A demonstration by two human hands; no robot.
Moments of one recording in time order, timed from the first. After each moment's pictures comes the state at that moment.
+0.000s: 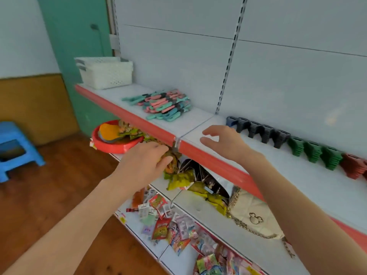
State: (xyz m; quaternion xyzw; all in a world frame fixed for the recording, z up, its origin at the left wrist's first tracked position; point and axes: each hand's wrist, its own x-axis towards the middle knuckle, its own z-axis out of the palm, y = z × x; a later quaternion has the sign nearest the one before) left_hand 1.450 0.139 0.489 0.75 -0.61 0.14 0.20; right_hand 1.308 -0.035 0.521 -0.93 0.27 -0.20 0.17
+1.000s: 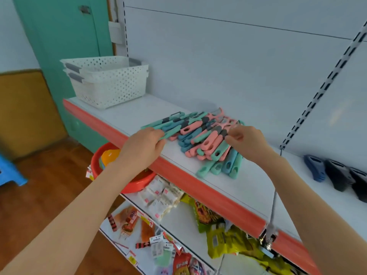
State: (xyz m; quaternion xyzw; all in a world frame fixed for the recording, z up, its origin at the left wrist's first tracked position) left_hand 1.776 -0.016 0.478 0.78 -0.56 0.07 0.26; right_hand 1.576 -0.172 0.506 -0.87 0.43 -0.21 0.15
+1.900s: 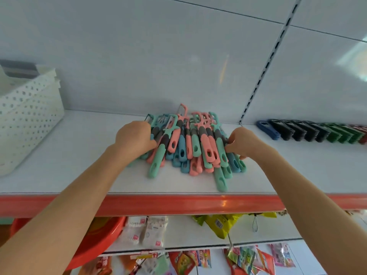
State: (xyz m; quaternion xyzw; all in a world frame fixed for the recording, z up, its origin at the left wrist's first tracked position) left_hand 1.867 -0.162 0.490 0.67 -0.73 -0.05 0.11; right_hand 1.610 -0.160 0.504 -0.63 0.75 -0.07 0.17
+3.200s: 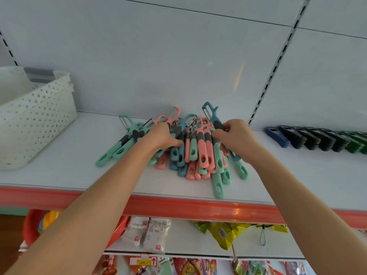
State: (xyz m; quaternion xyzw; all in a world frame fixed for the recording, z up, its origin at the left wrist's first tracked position) left_hand 1.815 -0.170 0.503 0.68 -0.67 -0.25 0.16; right_hand 1.637 -0.147 0.525 -0.65 0.66 -0.28 0.24
